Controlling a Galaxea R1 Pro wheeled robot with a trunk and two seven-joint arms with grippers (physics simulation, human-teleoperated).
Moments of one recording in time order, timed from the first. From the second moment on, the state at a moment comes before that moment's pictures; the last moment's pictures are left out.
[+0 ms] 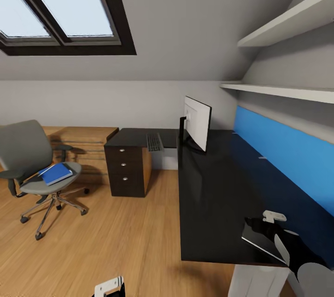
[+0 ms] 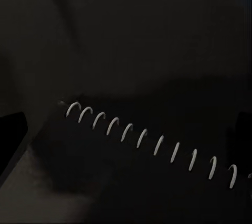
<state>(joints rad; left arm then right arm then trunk) 0.07 -0.11 -0.08 -1.07 0.19 0.06 0.30 -0.64 -0.24 -0.33 -0.43 0.03 0.16 0.23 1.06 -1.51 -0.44</state>
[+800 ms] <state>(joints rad) 0.07 -0.11 -0.08 -1.07 0.19 0.06 0.30 -0.64 -0.24 -0.33 -0.42 0.04 0.15 0.23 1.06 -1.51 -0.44</state>
